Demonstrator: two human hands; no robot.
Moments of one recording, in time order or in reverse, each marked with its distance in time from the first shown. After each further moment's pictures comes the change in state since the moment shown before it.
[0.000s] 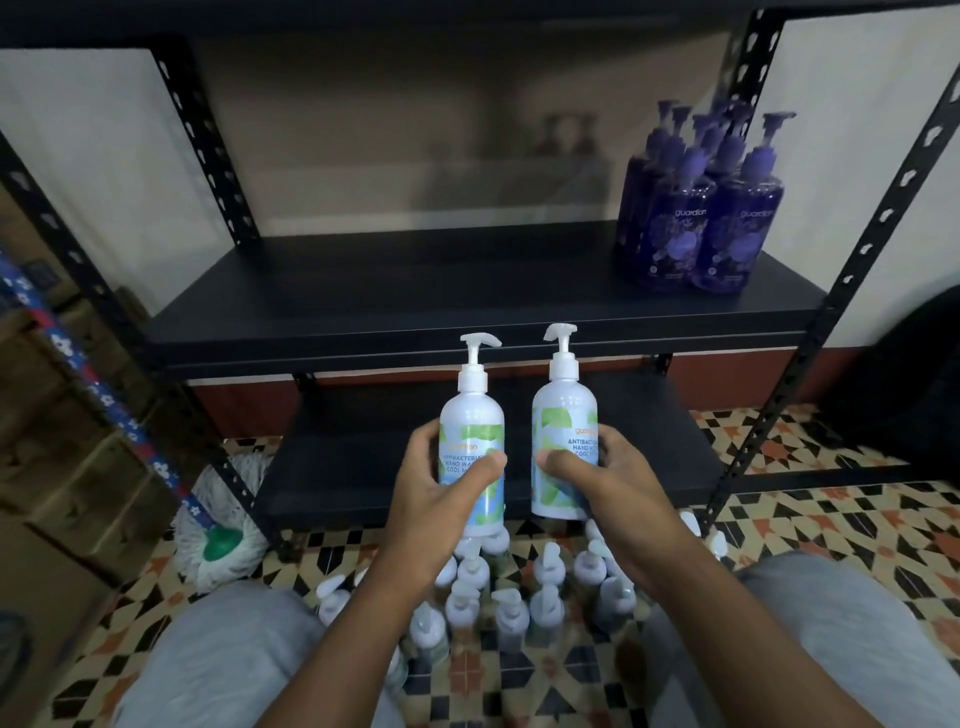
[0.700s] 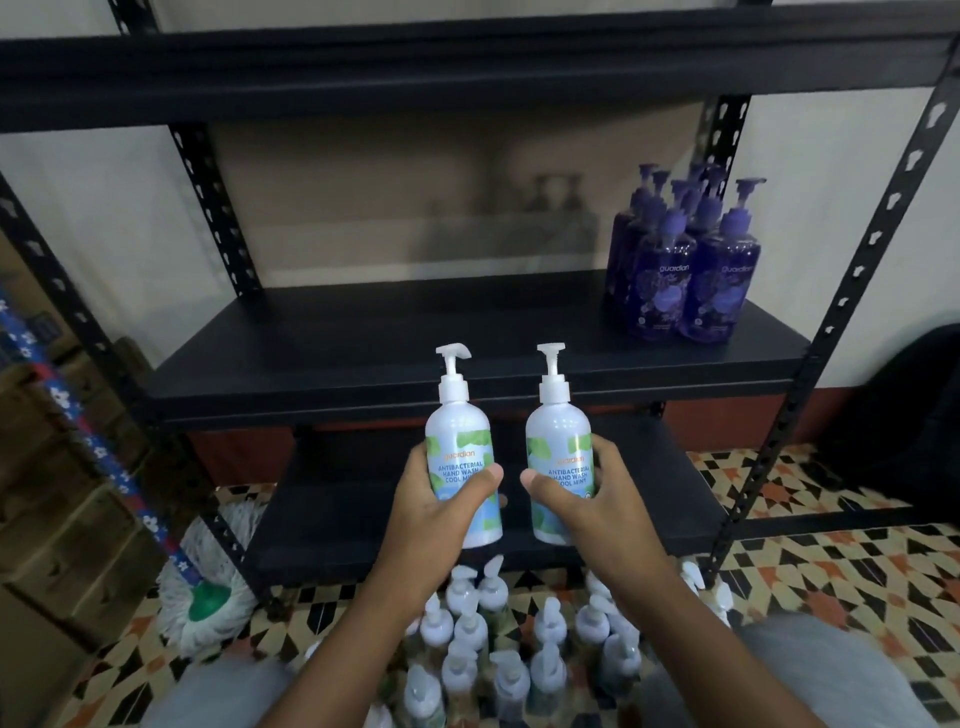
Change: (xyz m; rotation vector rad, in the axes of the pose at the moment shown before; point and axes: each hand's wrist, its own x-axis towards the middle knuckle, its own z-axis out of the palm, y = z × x) left_hand 0.024 0.028 0.008 -0.002 -0.028 0.062; right_hand 0.012 -0.017 0.006 -0.121 0.057 -0.206
